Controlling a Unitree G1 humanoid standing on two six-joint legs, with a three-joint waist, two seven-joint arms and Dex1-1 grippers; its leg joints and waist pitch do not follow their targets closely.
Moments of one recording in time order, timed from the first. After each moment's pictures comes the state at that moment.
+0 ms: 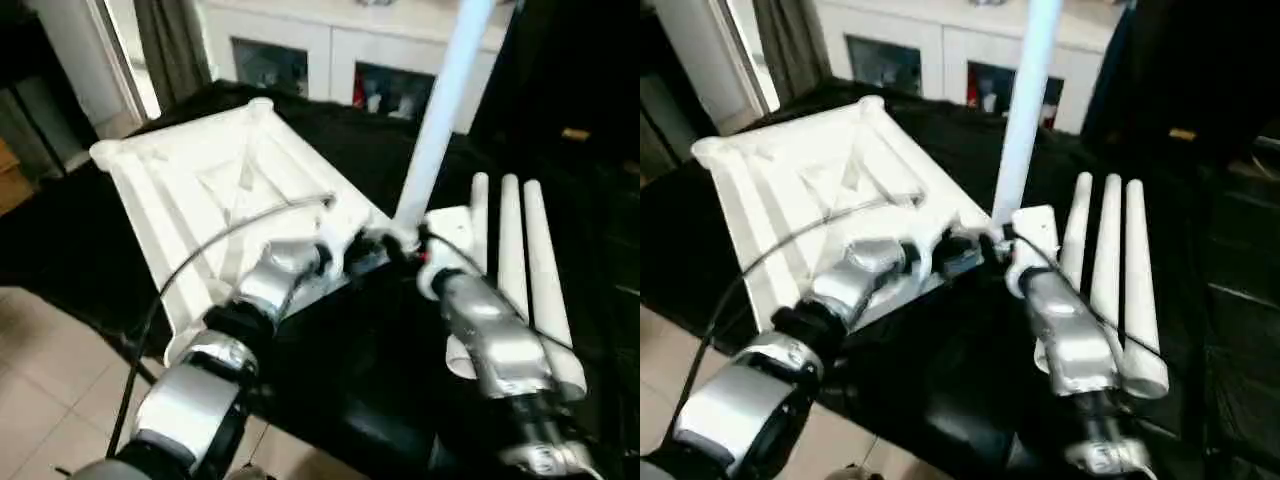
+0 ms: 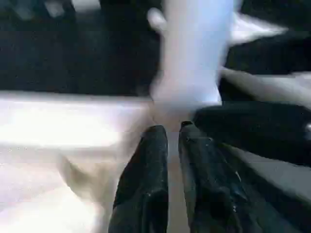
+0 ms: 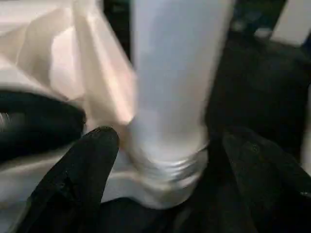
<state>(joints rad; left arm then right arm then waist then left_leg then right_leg) -0.84 0.01 -0.15 0.82 0.00 0.12 -0.58 -0.36 -0.14 0.02 0.12 0.07 0.41 0.18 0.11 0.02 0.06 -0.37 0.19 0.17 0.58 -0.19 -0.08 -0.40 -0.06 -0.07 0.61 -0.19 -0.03</state>
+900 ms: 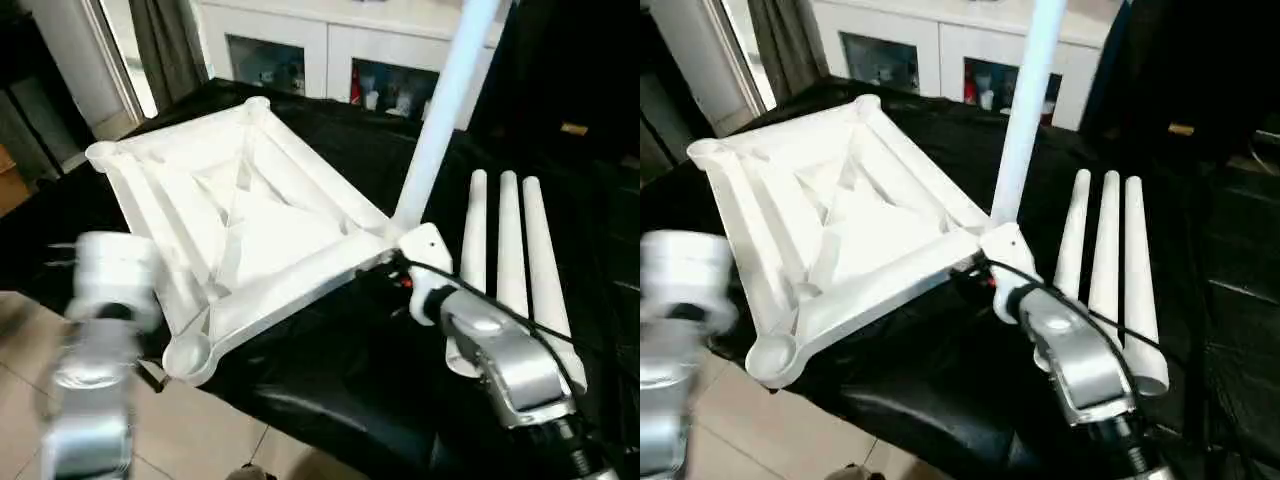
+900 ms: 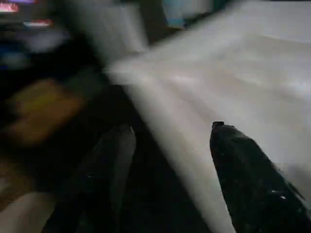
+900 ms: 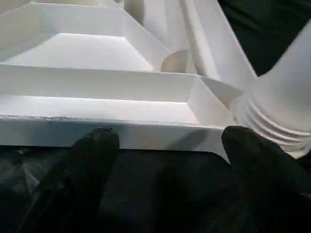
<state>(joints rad) -0.04 0.15 0.29 -0.38 0.27 0.55 -0.04 -0.29 -0.22 0.20 -0.05 0.05 0.61 0.33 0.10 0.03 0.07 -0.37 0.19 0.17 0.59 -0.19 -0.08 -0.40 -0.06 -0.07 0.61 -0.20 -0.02</state>
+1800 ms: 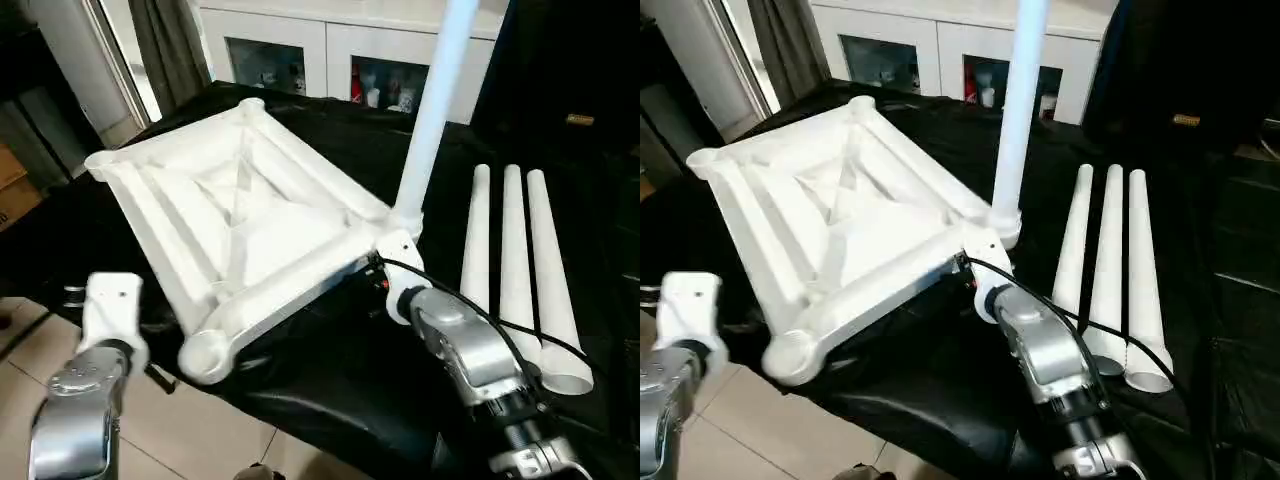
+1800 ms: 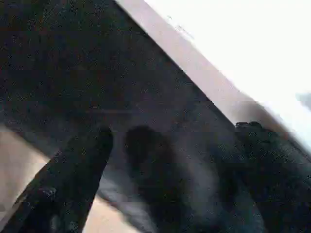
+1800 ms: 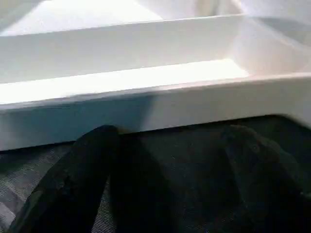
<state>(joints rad) -0.03 0.17 0.24 -0.27 0.08 0.90 -0.26 -0.41 -0.09 0.20 0.24 0.02 0.56 0.26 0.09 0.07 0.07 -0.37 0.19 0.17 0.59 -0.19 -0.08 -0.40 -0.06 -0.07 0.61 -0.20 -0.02</state>
